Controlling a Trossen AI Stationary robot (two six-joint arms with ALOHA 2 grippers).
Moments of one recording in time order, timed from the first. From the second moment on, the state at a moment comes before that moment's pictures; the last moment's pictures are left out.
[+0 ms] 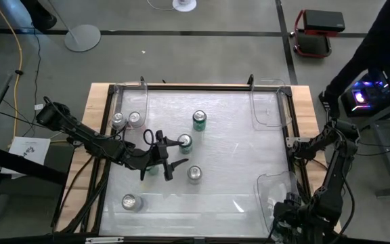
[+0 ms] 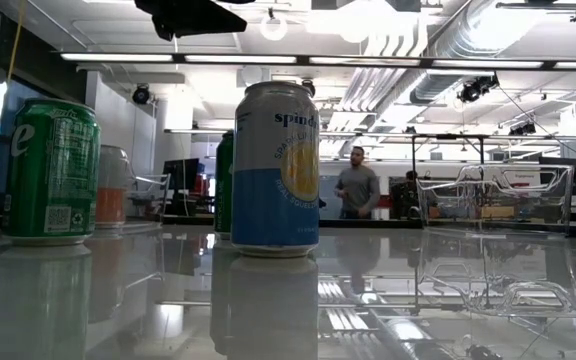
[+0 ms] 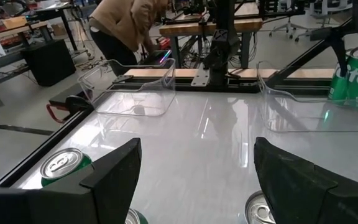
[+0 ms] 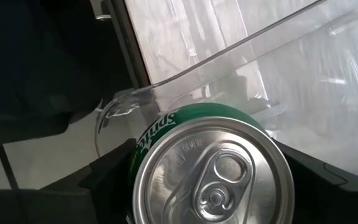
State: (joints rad) left arm -0.43 1.32 0.75 0.29 -0.72 -0.07; right arm 1.21 1.58 1.24 -0.96 0.18 1.51
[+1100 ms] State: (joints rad) left arm -0.43 1.32 0.75 0.29 -0.72 -0.06; right arm 1.19 1.65 1.25 -0.96 0.00 1.61
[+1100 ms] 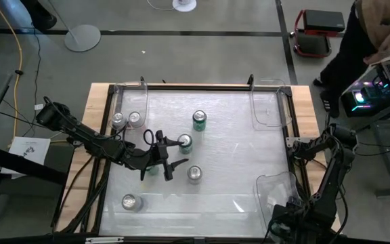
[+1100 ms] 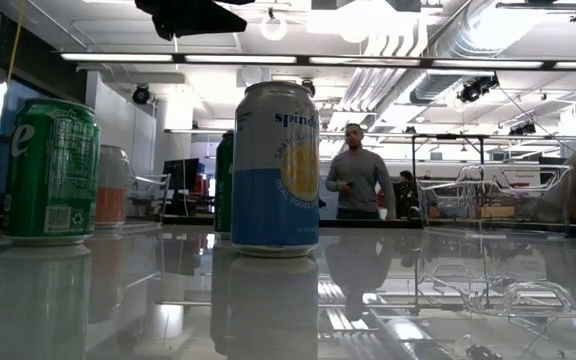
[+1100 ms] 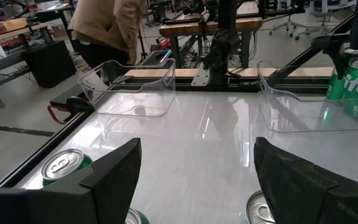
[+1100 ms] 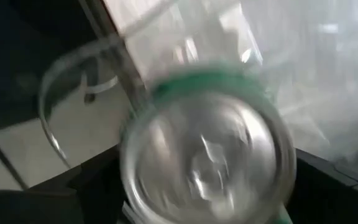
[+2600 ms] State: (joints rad) left arm -0.43 1.30 0.75 0.10 -0.76 -0.18; right arm 0.12 1.53 1.33 -0.66 0.38 0.09
